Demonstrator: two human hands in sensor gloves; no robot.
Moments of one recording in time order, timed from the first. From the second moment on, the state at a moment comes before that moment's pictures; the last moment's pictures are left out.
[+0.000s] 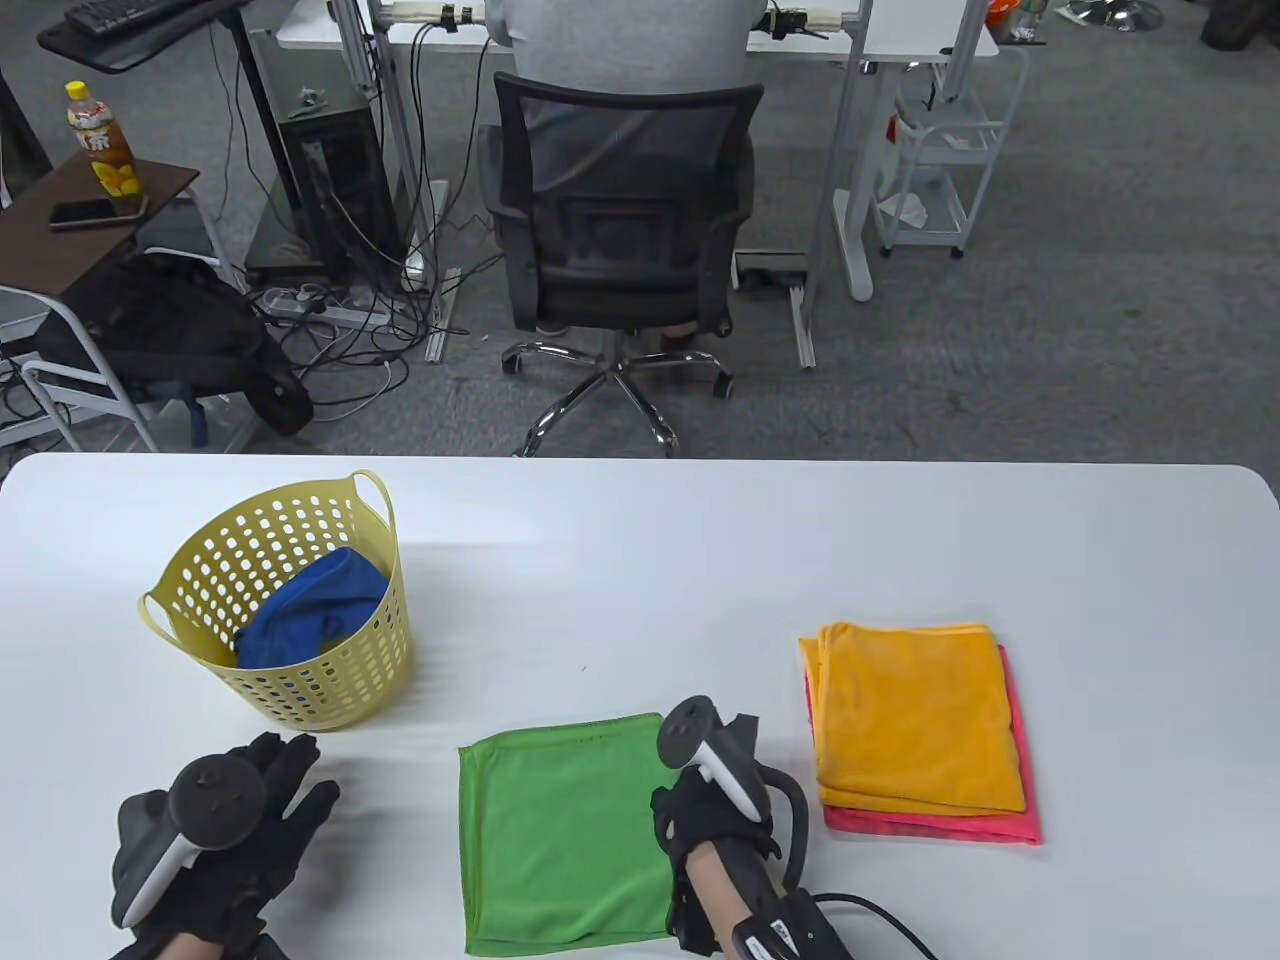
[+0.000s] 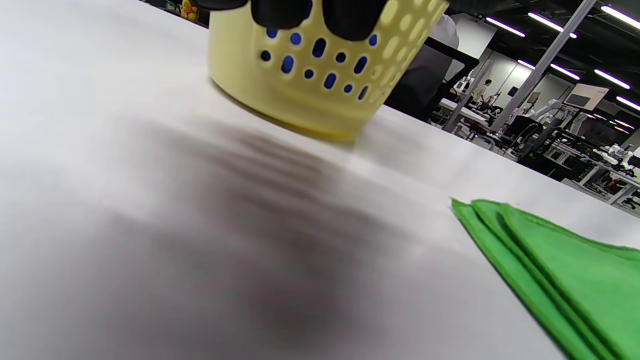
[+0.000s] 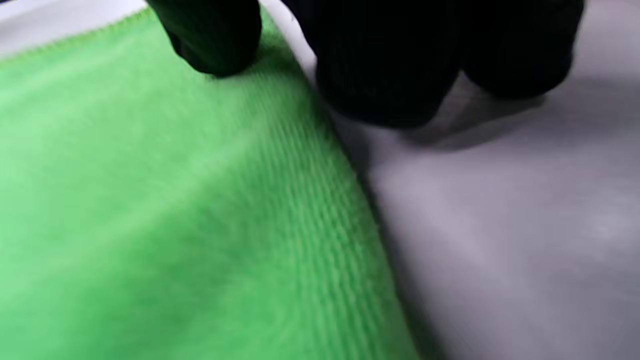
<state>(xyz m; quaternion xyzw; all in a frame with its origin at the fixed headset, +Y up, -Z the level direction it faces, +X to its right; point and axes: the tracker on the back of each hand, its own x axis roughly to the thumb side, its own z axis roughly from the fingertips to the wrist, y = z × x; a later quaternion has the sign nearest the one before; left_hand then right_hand) -0.369 -0.754 -0.249 -0.11 0.08 0.19 0.97 0.040 -0.796 -0.312 -0.09 0.24 0.96 0.09</state>
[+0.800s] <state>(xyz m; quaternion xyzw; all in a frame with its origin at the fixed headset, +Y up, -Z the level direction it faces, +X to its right) -0.370 -0.759 -0.251 -0.12 0.09 0.18 0.97 0.100 -0.715 -0.328 0.06 0.07 0.97 0.23</state>
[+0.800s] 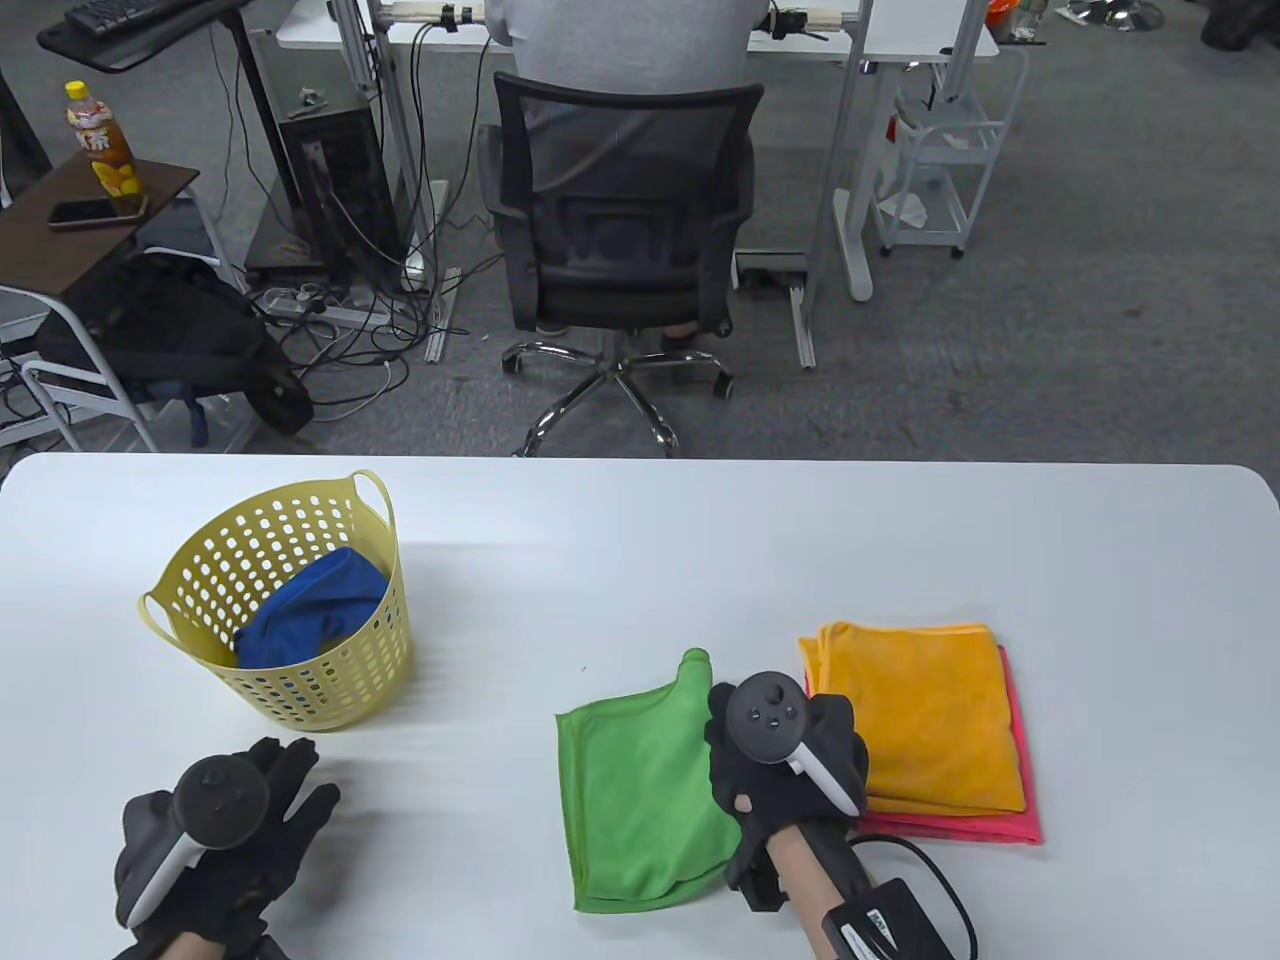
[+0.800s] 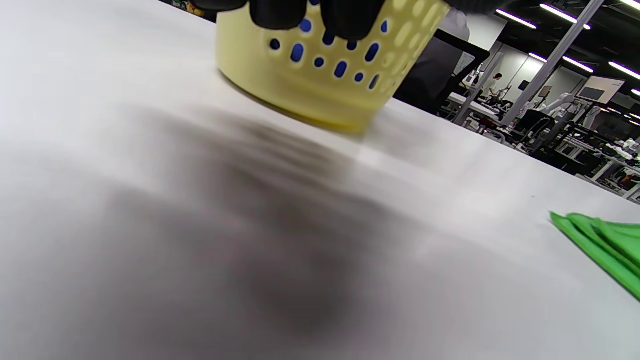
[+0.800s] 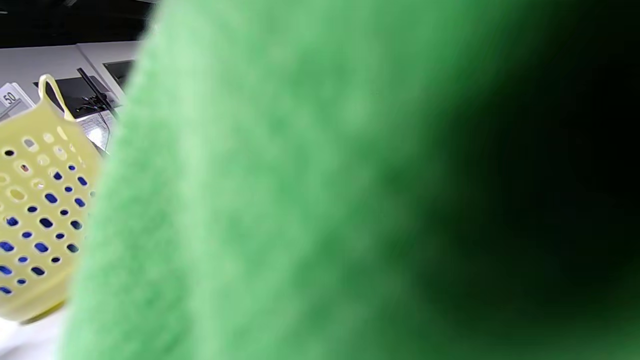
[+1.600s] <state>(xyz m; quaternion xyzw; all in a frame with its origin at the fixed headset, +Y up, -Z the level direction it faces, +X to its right) -0.369 -0.762 -0.252 -0.12 0.11 0.15 0.98 0.310 -0.714 -0.365 -0.18 0.02 0.98 0.11</state>
